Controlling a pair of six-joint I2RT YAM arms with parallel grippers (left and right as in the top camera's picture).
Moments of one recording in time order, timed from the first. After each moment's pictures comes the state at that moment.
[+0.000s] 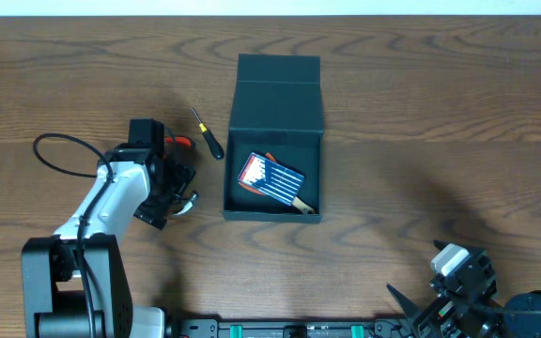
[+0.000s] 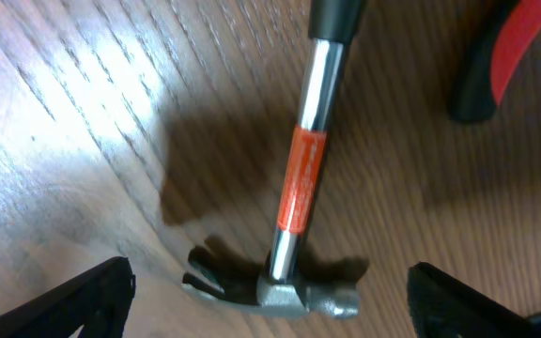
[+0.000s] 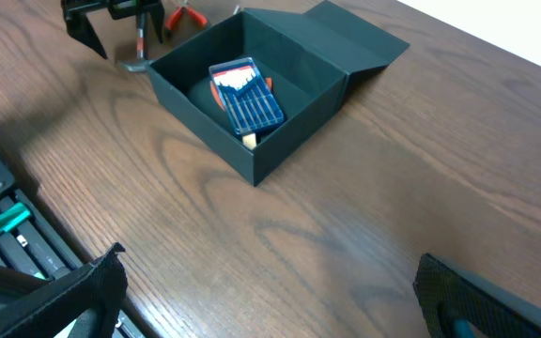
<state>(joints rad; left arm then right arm) 0.02 1.61 0.89 -0.74 0.05 -1.06 0.68 0.28 0.92 -1.21 0.00 -0.04</state>
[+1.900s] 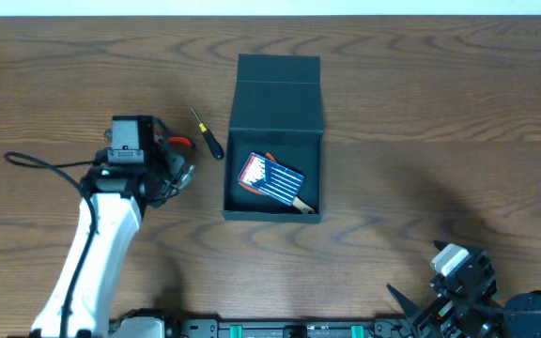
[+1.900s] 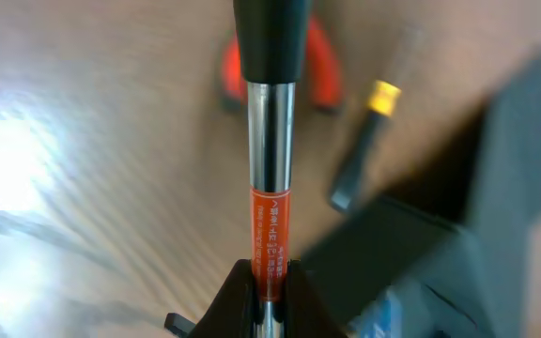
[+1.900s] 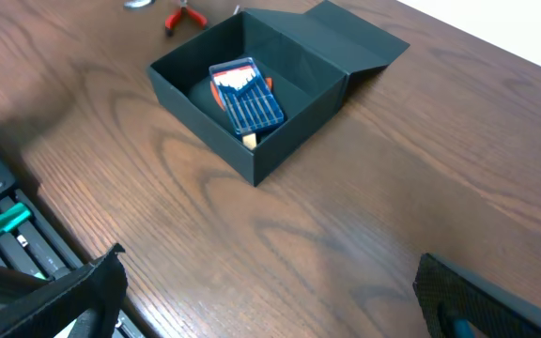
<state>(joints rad) -0.06 1.29 0.91 -0.69 0.07 -1.04 0.68 0.28 0.92 -1.21 0.00 -0.04</state>
